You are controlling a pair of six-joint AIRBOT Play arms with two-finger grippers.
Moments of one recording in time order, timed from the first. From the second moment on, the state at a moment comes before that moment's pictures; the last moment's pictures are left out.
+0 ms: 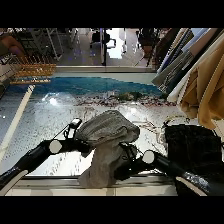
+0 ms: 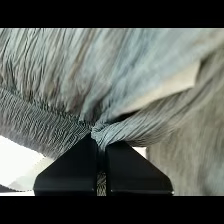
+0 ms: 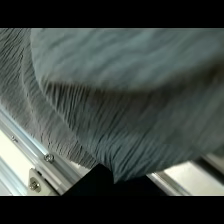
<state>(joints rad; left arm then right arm) -0.39 -1.15 0.67 1.03 -0.57 -1.21 0.60 -1.21 0.54 -0.65 0.89 1.24</state>
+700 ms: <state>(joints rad) 0.93 -1.00 1.40 0.66 -1.50 -0.99 0.34 -0.78 1.48 -1.60 1.54 1.48</state>
